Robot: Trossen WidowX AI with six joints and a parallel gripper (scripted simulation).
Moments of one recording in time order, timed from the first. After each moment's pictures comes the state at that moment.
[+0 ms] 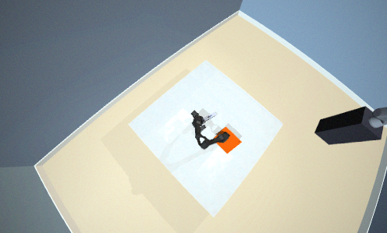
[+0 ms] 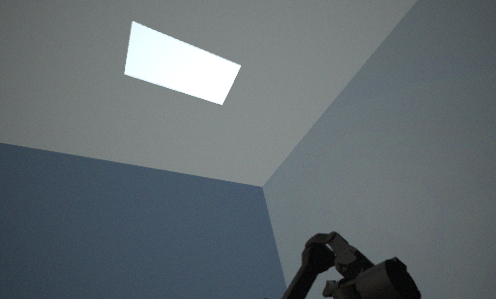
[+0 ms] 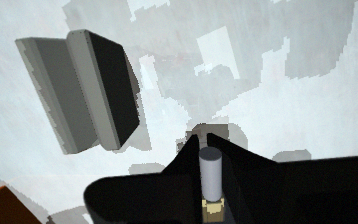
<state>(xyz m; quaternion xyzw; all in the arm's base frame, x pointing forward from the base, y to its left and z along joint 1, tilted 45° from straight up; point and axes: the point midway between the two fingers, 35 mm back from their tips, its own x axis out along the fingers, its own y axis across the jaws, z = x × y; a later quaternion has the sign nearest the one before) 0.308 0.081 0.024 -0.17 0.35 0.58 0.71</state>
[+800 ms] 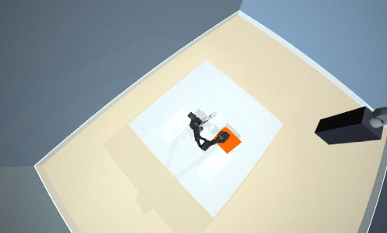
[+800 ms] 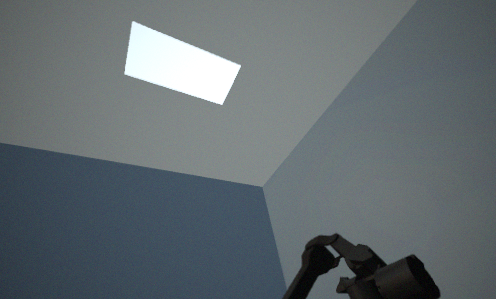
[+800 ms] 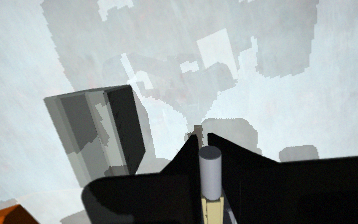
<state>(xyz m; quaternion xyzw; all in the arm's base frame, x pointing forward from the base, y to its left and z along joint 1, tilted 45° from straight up) 0.318 0.100 0.047 -0.17 0.35 0.58 0.72</state>
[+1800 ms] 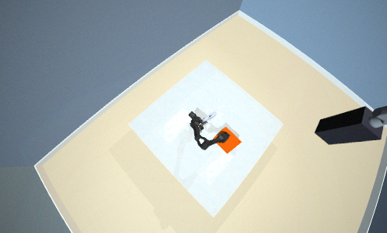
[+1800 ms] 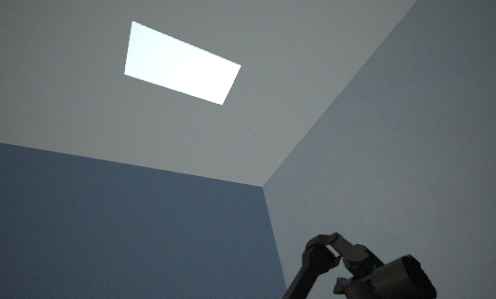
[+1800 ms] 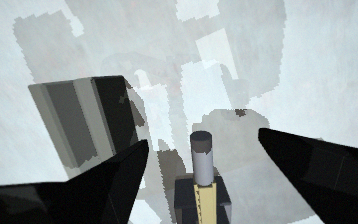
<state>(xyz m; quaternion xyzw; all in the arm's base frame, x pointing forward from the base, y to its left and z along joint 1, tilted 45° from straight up) 0.319 0.094 0.040 -0.17 0.35 0.58 0.72</state>
